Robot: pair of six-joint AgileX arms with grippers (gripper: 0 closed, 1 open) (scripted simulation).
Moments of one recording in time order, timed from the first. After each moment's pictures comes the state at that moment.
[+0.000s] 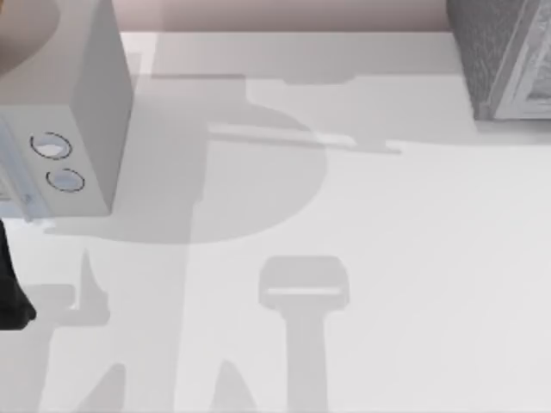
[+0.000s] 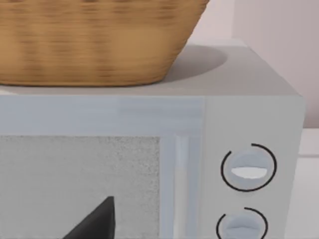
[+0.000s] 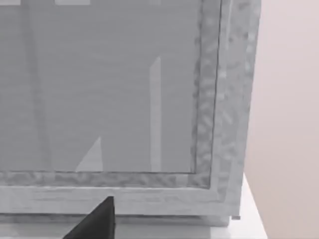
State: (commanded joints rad) left arm 0.00 0.00 0.00 0.00 0.00 0.00; right arm -1.02 1.54 0.47 1.09 -1.02 0.02
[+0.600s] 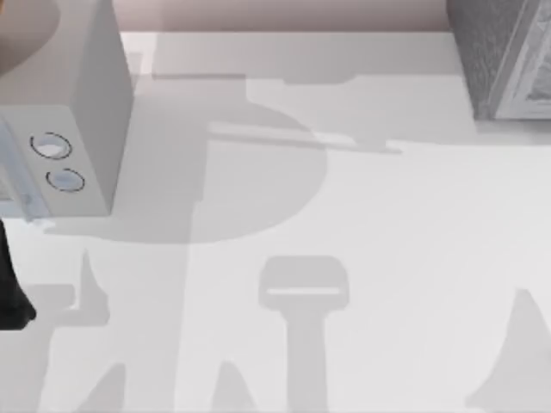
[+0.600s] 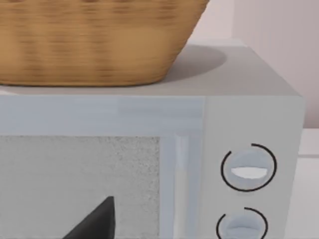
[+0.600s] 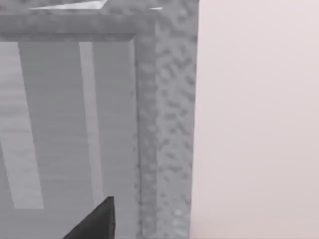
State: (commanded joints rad) left arm 0.00 0.00 0.00 0.00 0.00 0.00; right arm -1.04 1.44 1.16 0.30 -1.05 0.02
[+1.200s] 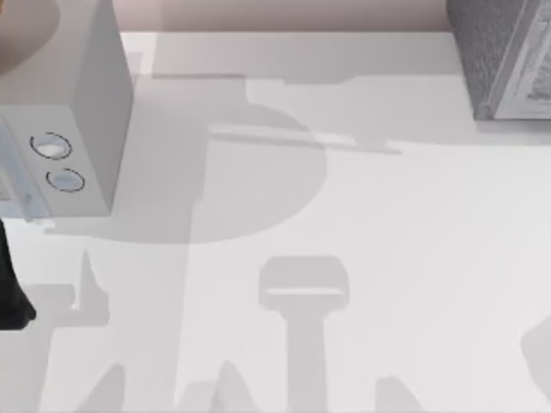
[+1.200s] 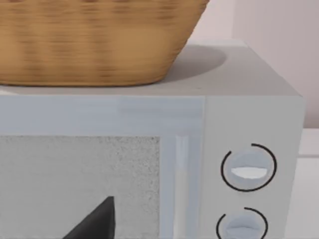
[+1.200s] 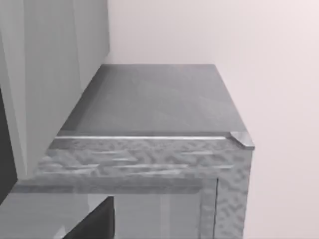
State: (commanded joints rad) left arm 0.00 0.00 0.00 0.00 0.00 0.00; right arm -1.04 1.34 1.72 -0.37 -1.04 0.02
